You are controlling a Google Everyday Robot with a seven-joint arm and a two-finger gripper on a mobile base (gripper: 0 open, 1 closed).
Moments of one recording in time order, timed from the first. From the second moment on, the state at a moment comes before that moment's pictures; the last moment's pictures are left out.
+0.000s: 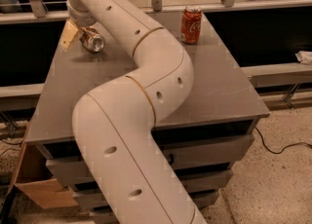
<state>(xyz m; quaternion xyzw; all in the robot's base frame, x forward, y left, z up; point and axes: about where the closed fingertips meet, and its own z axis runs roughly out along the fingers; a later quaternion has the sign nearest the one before) 0.806 0.221 0.860 -0.42 0.88 0.02 0.22</state>
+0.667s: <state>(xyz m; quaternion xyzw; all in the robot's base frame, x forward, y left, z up) 0.807 0.219 0.852 -0.42 0.88 0.02 0.21</state>
